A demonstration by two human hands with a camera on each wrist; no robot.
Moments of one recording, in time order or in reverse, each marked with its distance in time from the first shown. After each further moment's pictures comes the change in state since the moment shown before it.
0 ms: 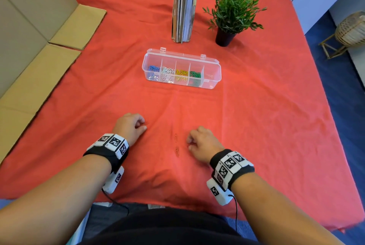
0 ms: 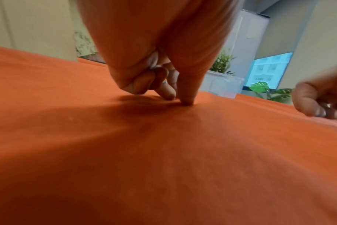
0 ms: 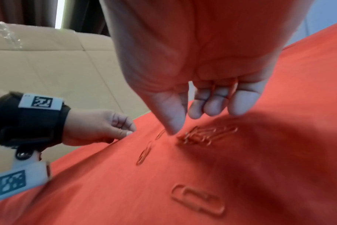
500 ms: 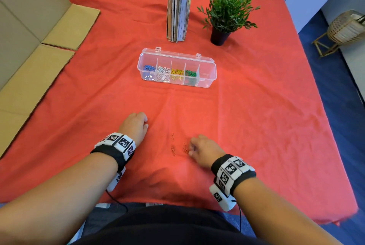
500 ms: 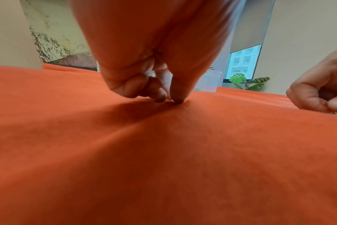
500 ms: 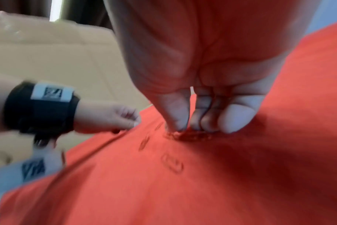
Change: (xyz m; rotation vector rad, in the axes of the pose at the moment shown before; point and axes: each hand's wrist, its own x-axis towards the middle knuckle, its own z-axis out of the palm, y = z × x) left_hand 0.005 0.018 0.015 0.112 -0.074 0.019; right_hand -0.017 0.007 0.007 0.005 -0.089 0.031
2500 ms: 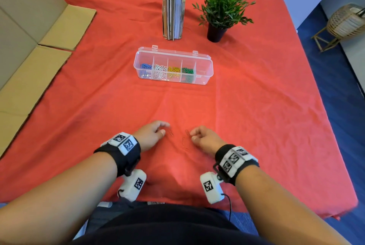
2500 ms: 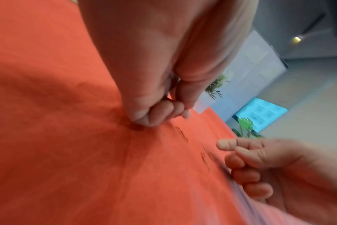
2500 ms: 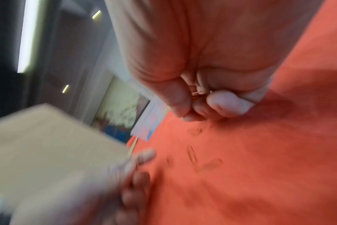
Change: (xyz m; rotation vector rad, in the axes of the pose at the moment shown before) left_hand -0.024 0.046 0.010 -0.460 -0.384 -0.003; right_hand 0.010 0.008 -0.008 0.696 0.083 0.227
